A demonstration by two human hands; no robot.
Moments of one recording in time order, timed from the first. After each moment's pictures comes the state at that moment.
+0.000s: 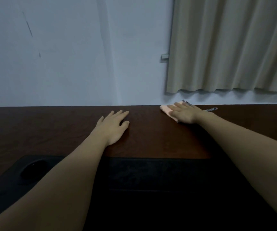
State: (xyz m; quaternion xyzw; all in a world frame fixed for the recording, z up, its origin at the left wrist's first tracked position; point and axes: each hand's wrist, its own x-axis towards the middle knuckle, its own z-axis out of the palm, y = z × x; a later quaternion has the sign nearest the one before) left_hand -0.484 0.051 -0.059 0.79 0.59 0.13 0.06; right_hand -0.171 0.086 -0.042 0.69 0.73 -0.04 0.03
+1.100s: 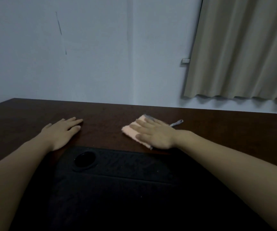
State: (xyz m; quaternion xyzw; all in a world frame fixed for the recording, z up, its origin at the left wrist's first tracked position) left_hand -0.747 0.031 -0.059 0.71 0.70 0.07 0.08; right_hand -0.385 0.021 -0.048 0.49 0.87 -0.04 0.05
